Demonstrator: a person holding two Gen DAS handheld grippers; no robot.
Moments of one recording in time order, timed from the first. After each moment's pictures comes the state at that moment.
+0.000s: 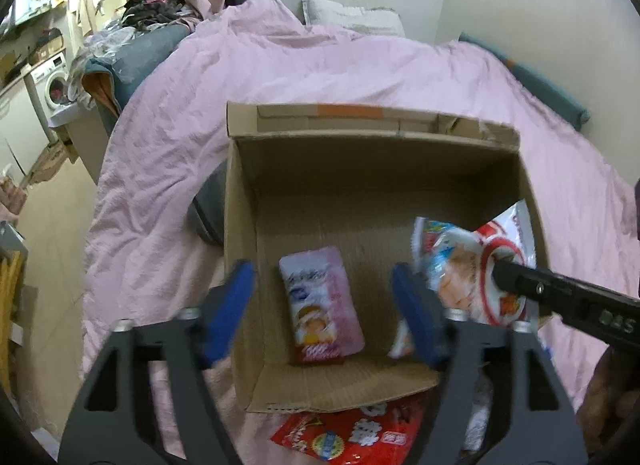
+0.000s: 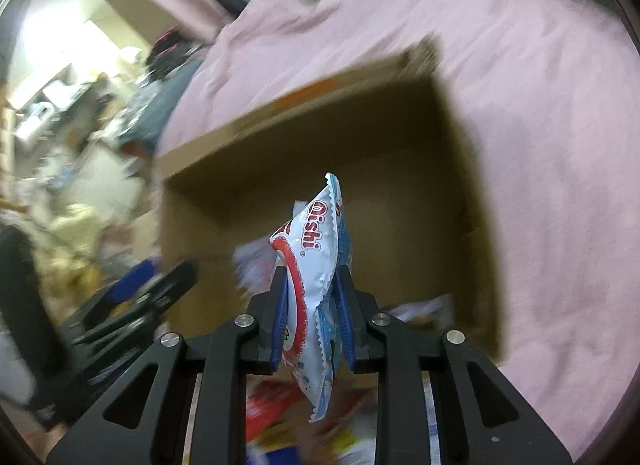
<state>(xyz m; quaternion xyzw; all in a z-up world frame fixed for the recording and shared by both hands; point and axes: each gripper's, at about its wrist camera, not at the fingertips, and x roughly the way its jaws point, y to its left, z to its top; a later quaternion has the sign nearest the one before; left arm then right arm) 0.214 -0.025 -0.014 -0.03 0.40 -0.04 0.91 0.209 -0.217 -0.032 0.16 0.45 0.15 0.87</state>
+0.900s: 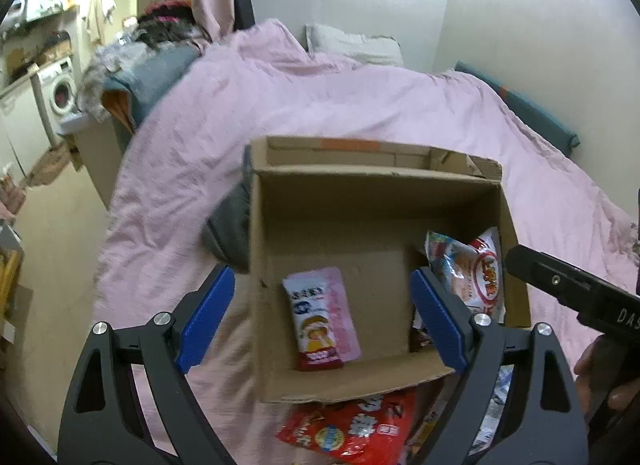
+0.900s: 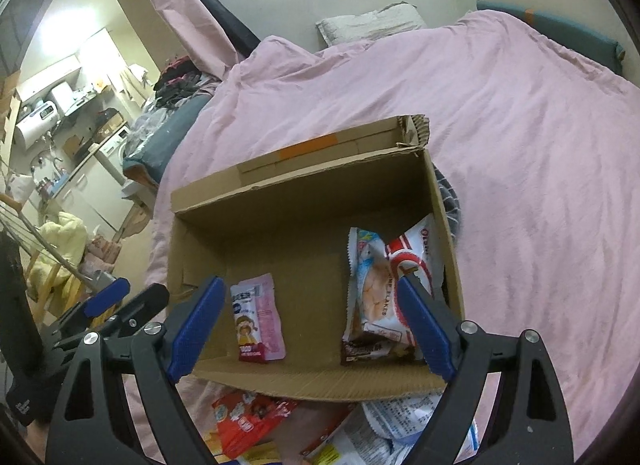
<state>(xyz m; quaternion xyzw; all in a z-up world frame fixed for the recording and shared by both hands) 0.190 -0.011 0.016 -0.04 0.36 -0.03 0.93 0.189 -0.217 -0.002 0.15 0.39 0.16 0.89</state>
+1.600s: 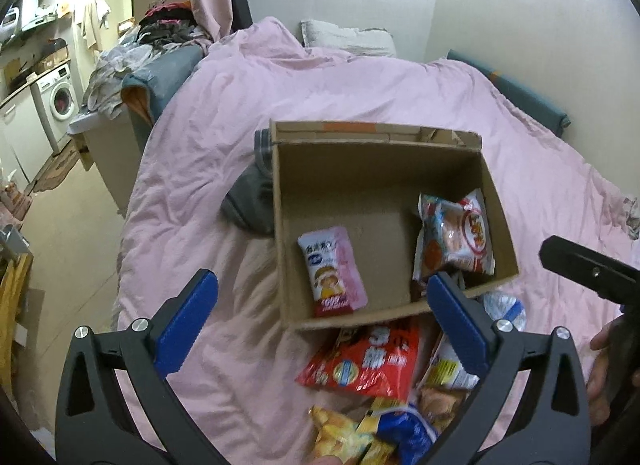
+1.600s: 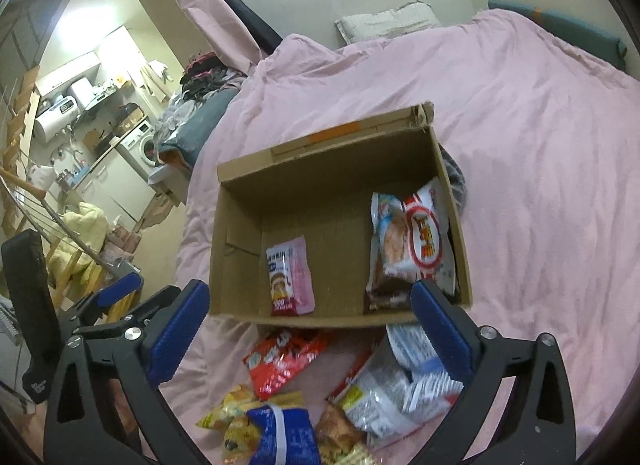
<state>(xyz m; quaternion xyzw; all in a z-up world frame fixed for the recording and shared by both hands) 0.134 0.001 0.023 -0.02 0.38 -0.04 0.92 0.124 -0.220 0.012 0.16 0.39 0.19 0.89</state>
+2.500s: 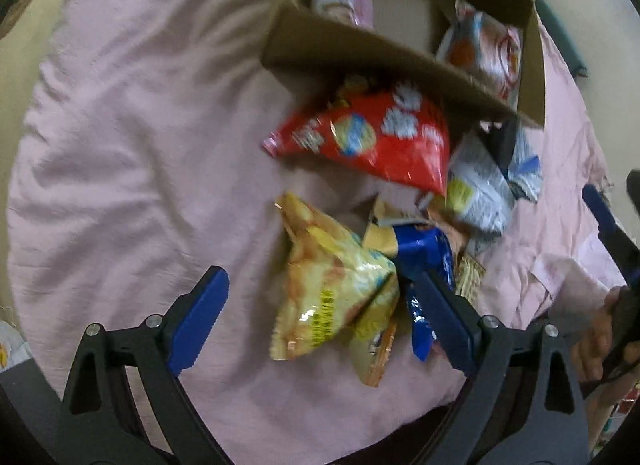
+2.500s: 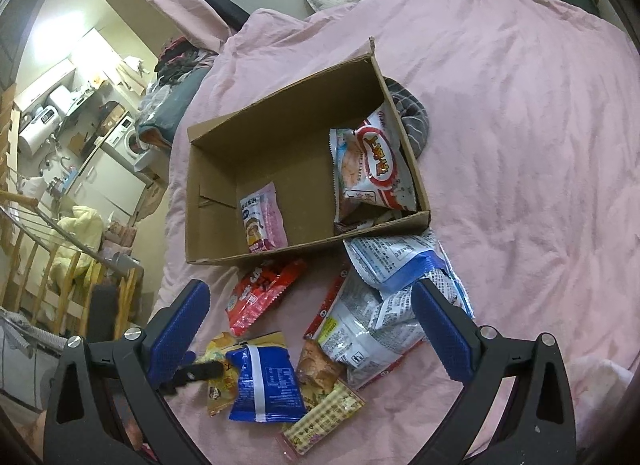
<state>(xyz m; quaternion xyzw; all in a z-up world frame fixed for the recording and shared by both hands) 0.105 0.012 -0.108 -0.15 0.66 -0.10 0.73 0.090 -0.251 -0.023 0.19 0.45 0.17 0.86</state>
